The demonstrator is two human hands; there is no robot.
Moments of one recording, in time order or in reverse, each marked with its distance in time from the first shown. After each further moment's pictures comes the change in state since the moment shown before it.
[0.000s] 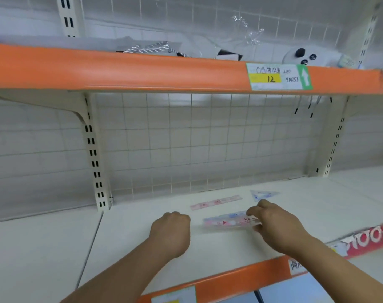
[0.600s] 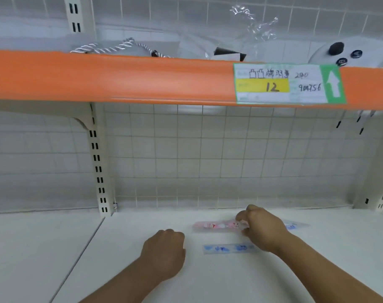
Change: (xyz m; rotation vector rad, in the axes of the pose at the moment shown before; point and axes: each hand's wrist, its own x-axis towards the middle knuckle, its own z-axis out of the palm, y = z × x) left_hand 0.035 0.010 0.012 -0.051 -0.073 -0.192; right_hand 0.121 0.024 0.026 0.089 -0.089 -0.190
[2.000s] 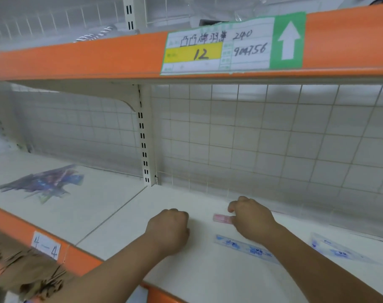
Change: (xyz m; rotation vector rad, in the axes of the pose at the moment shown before) left_hand -0.015 0.039 -0.008 0.030 0.056 -0.422; right_hand 0.055 -0.021 0.019 0.033 -0.033 -0.406
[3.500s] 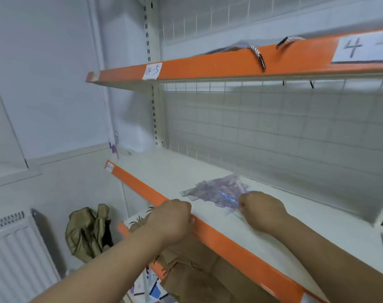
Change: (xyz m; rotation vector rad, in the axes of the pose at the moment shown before) left_hand -0.070 -0.552 -0.028 0.001 0.052 -0.296; right_hand 0.203 -0.539 0.039 -0.063 0.073 -0.312
